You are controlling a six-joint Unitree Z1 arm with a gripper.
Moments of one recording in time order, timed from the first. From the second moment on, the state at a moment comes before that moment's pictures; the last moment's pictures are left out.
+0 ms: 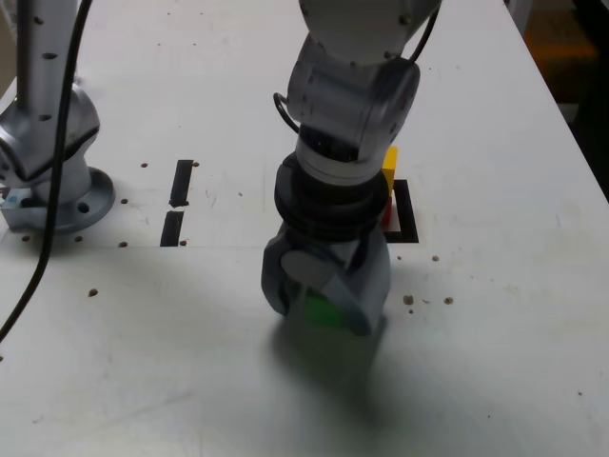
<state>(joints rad) -0.53 2.02 -1.39 1.07 -0.04 -0.12</state>
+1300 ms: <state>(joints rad) -0.40 1.79 -1.61 1.45 0.05 -0.17</state>
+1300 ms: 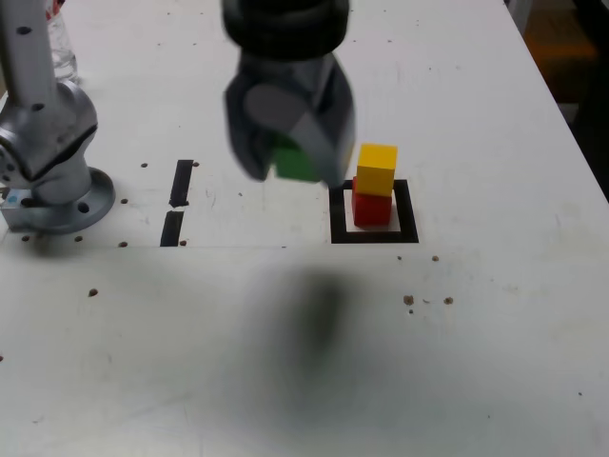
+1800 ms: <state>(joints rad) -0.24 1.89 -1.69 1.38 0.03 -0.08</state>
